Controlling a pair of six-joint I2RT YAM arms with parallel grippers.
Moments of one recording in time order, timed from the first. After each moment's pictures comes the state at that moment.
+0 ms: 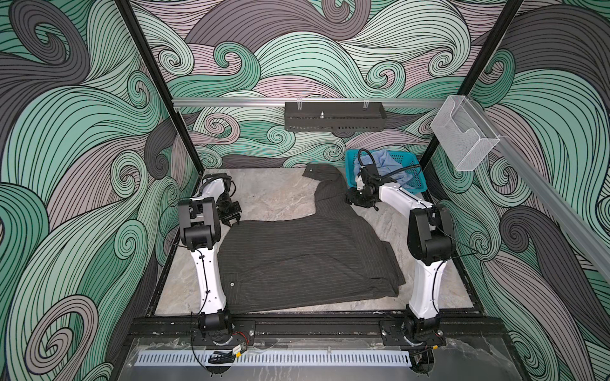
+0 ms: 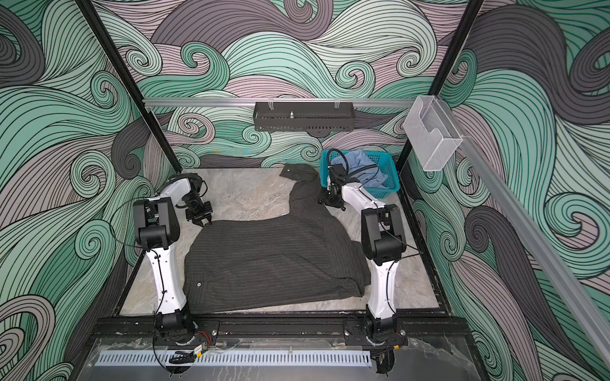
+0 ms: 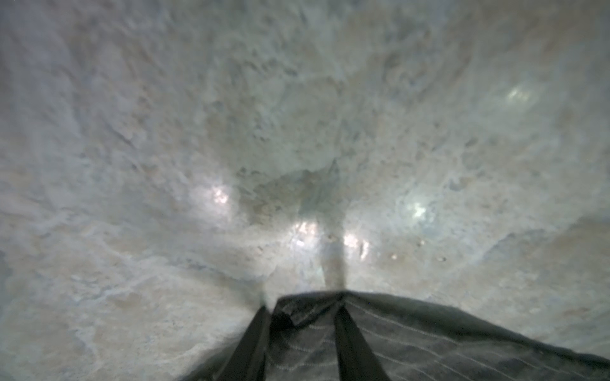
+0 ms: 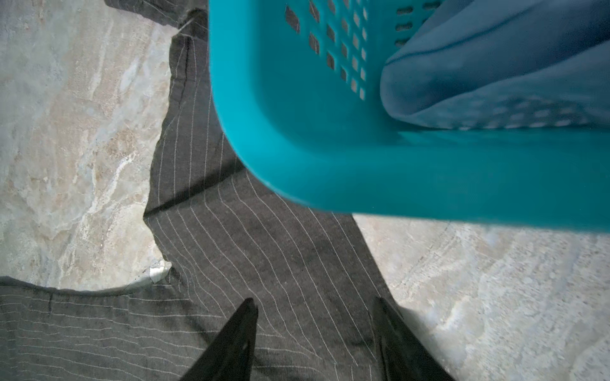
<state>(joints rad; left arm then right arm) 0.13 2.29 1.85 -1.26 0.07 -0.30 0.23 2.08 1.63 -0.62 -0.16 0.32</state>
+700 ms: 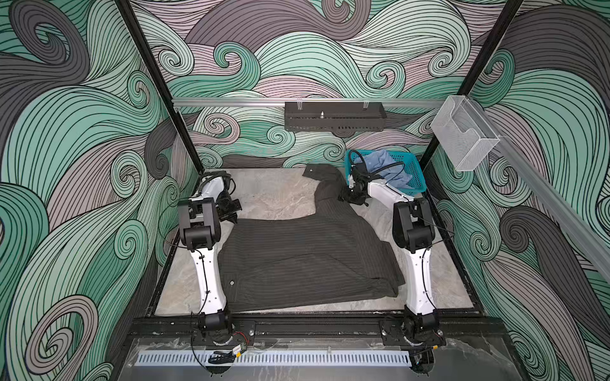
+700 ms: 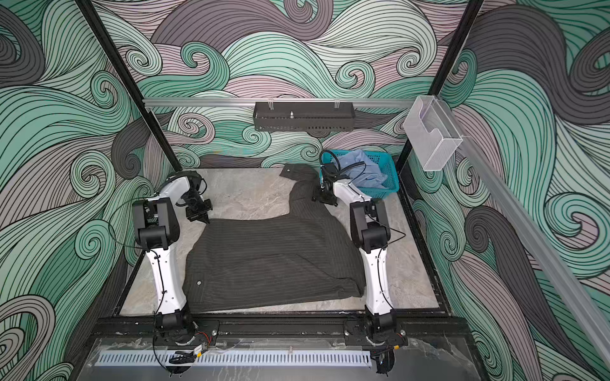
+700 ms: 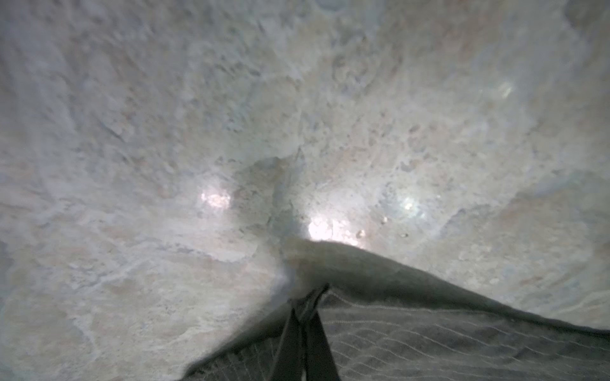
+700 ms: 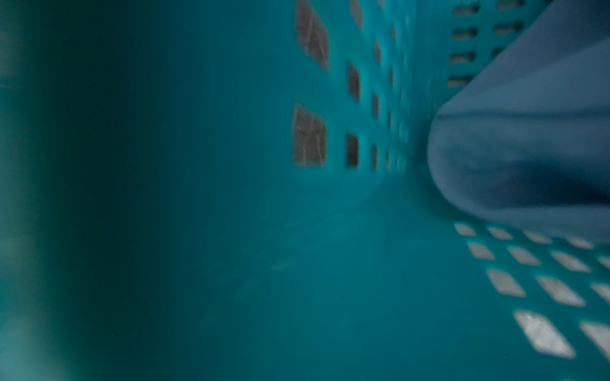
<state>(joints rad) 0.13 2.28 1.88 -1.28 0.10 -0.29 0.26 2.32 1.88 -0.65 -0.15 0.33</state>
